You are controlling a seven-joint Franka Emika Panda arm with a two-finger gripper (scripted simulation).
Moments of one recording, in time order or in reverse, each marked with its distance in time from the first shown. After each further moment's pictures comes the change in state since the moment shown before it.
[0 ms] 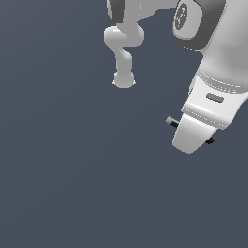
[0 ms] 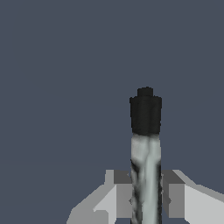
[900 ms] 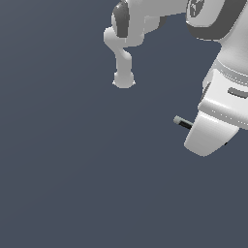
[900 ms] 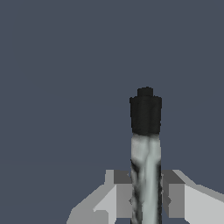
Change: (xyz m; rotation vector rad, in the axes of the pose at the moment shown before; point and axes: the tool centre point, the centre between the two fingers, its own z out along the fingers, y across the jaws) arm 0.018 0.003 -0.019 0.000 -0.001 0.000
